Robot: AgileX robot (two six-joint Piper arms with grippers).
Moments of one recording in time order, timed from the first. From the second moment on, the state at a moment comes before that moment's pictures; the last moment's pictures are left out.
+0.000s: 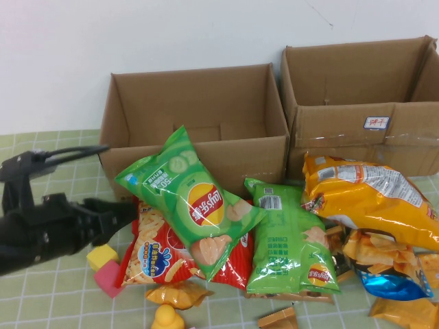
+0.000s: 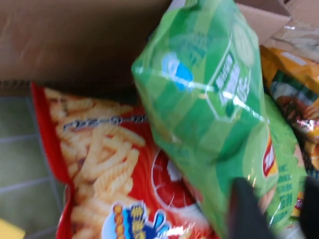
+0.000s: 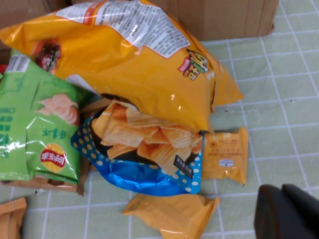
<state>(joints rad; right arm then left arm) 0.02 0.52 -0.33 0.21 0.52 -0.13 0.04 1.37 -0.59 -1.69 0.70 1.40</state>
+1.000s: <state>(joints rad) 0.02 0.52 -0.32 0.27 0.51 -0.17 -0.03 1.89 -1.01 -1.69 0.90 1.21</state>
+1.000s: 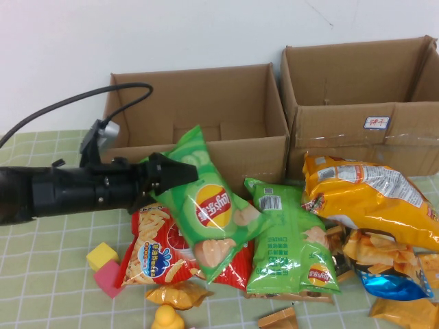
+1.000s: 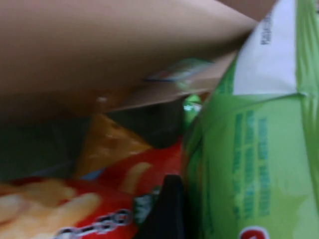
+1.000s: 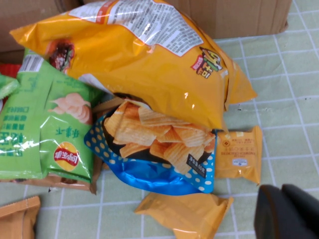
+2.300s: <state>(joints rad) 0.02 0.52 -0.32 0.30 0.51 -0.18 -0.04 1.82 -1.52 -1.67 0.71 1.08</state>
